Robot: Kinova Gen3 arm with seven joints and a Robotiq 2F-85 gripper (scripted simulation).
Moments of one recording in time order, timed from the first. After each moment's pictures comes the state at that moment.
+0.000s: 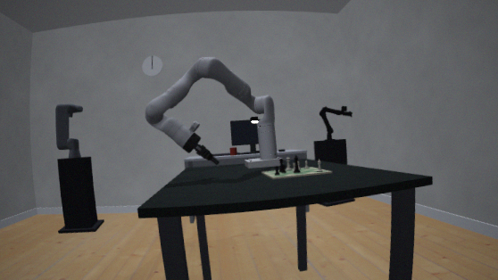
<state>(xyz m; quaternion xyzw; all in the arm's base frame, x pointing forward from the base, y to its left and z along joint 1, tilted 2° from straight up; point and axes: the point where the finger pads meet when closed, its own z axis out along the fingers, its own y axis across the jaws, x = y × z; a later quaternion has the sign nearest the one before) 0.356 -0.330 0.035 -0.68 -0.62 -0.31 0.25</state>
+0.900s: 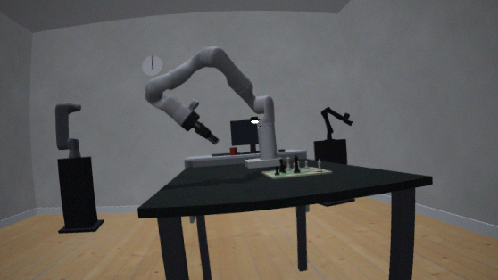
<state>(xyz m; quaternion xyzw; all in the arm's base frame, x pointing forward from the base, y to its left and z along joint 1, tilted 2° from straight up) 0.356 -0.327 0.117 -0.68 -0.62 -0.30 0.25</state>
